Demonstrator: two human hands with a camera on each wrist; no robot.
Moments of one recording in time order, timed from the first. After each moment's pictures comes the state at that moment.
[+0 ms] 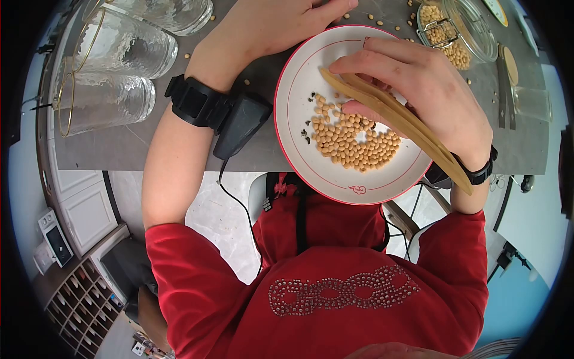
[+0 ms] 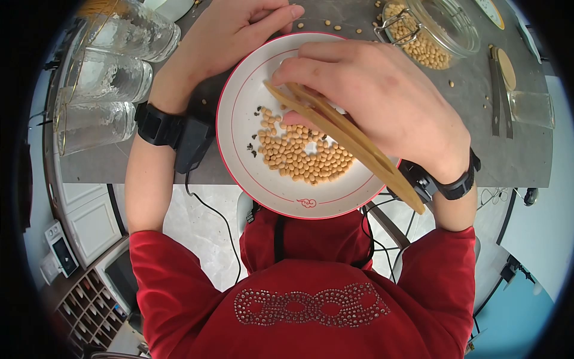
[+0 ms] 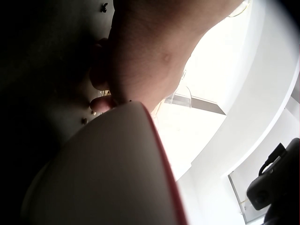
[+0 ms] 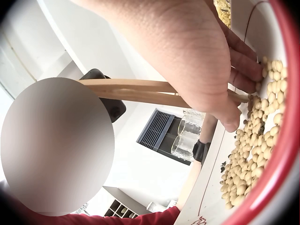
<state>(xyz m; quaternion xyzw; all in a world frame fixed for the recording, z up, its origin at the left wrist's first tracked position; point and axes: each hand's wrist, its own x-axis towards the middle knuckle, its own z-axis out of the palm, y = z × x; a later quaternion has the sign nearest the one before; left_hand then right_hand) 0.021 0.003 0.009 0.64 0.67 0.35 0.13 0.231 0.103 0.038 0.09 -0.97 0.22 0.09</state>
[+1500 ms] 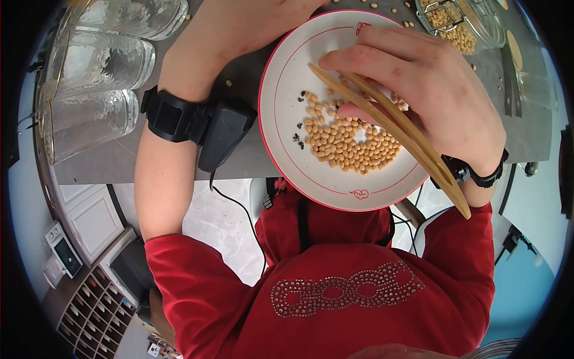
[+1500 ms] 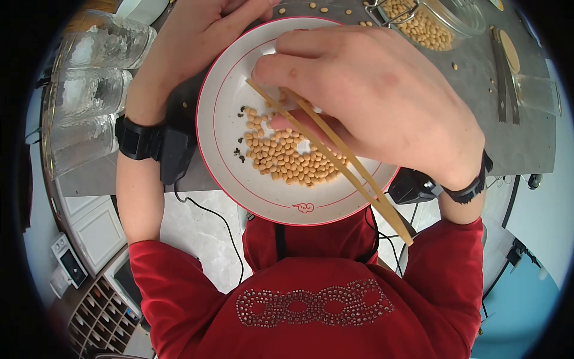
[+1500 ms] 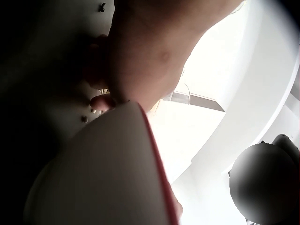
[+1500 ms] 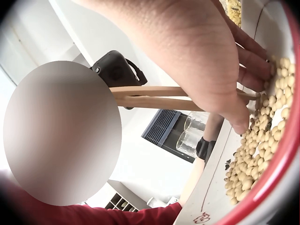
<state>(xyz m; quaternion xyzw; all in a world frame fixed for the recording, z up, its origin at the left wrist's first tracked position) 0.028 0.000 0.013 0.64 0.67 0.35 0.13 0.237 0.100 0.039 0.08 -0.98 0.19 0.07</state>
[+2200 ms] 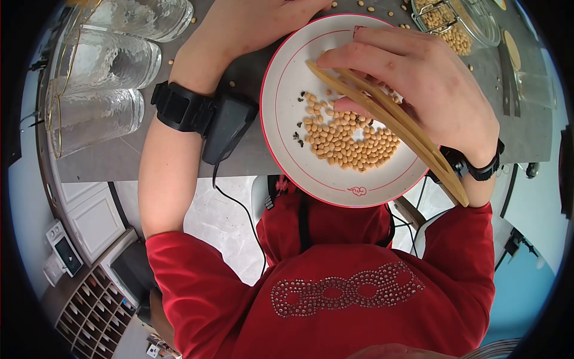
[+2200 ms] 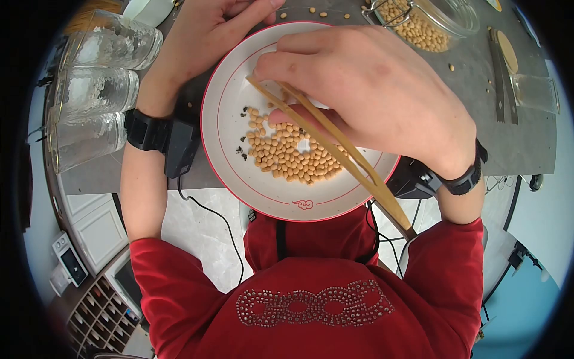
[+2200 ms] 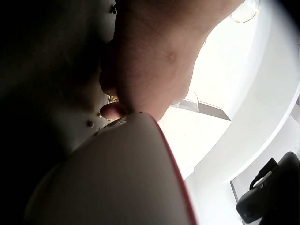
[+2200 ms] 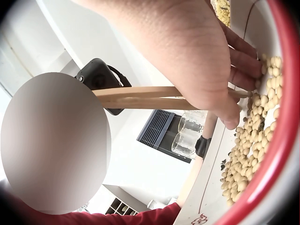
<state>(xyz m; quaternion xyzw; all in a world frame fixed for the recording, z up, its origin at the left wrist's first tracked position) 0.027 0.003 0.011 0.62 0.68 0.37 0.14 0.233 0.104 0.036 0.09 -0.97 0.21 0.09</state>
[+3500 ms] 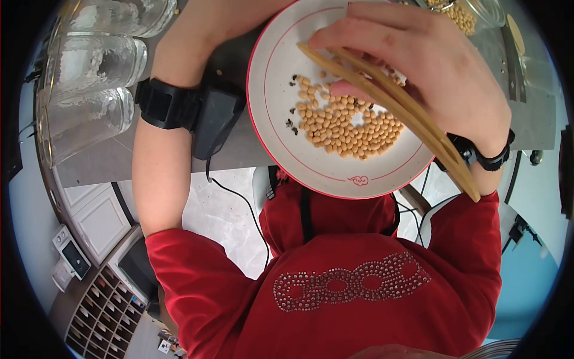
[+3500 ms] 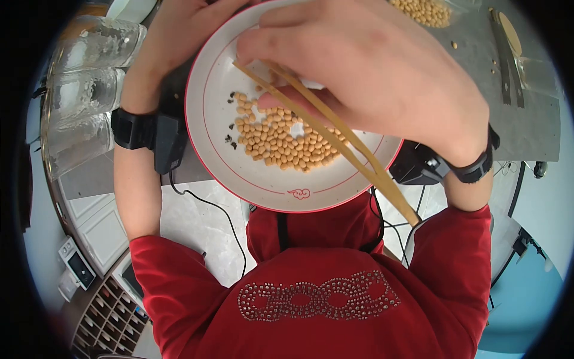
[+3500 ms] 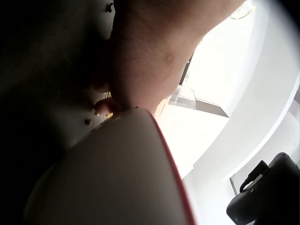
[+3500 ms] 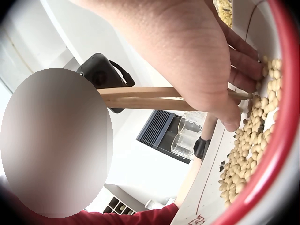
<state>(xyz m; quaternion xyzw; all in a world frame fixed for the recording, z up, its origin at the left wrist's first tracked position) 0.028 0.006 0.011 0.61 0.69 0.35 0.18 0.231 0.104 0.051 0.11 -0.96 0.23 0.08</state>
